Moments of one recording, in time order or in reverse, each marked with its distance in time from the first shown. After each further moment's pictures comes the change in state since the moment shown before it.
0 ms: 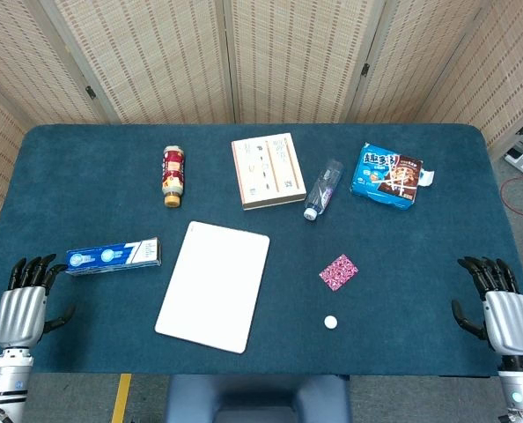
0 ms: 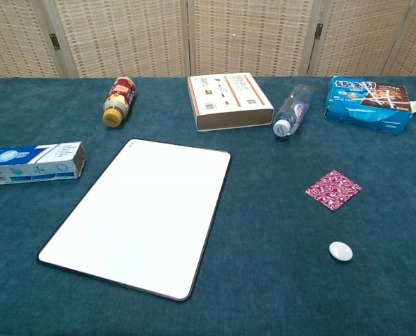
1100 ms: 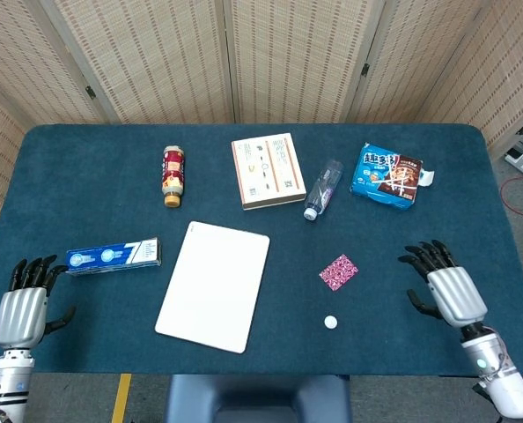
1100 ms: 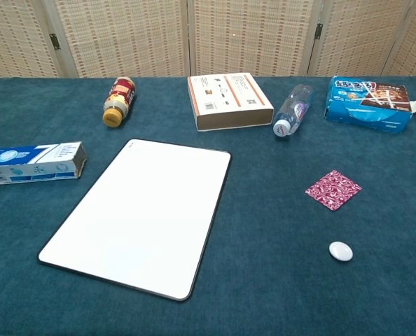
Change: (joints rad) left arm 0.005 0.002 0.003 -0.021 -0.002 0.008 0.023; right arm 0.208 0.018 0.002 0.028 -0.095 -0.254 -0.025
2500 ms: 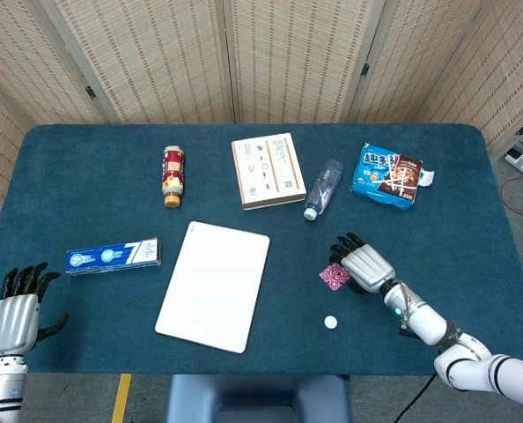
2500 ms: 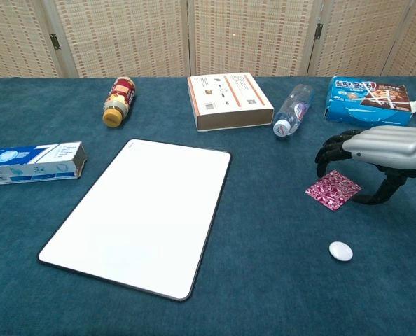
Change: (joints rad) left arm 0.028 0.003 0.011 0.016 -0.022 0.004 -0.023; right arm 0.405 -0.247 -0.026 0.292 0.072 -0.460 -0.142
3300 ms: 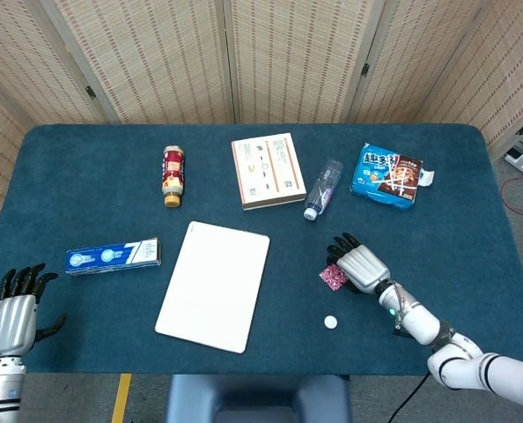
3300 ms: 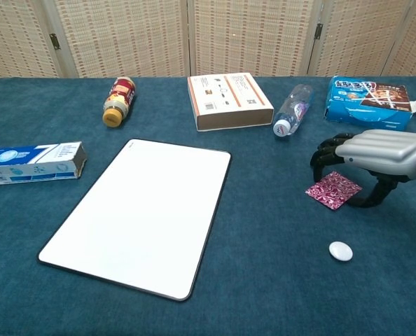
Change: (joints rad) left arm 0.006 0.001 -0.001 0.008 -0.003 -0.002 -0.007; right arm 0.019 -0.044 -0.023 0.039 0.026 0.025 -0.045
